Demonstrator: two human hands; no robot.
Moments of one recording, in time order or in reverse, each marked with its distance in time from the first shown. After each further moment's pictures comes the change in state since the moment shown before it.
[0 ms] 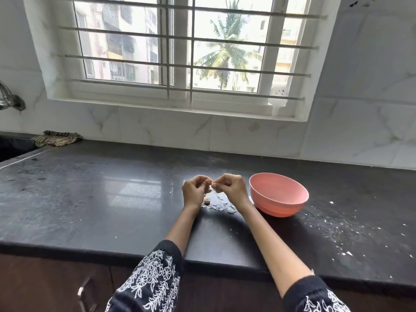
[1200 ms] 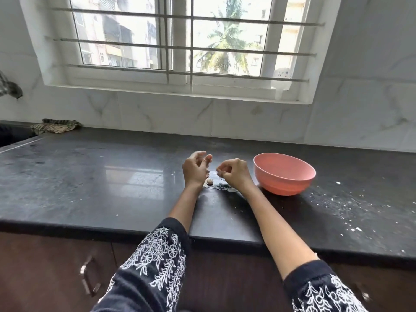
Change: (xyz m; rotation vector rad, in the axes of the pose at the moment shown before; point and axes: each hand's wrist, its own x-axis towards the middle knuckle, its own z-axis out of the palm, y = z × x) left_hand 0.001 0.004 0.000 0.073 0.071 0.050; right_hand -0.007 0.002 0.001 -0.507 -0.007 -0.042
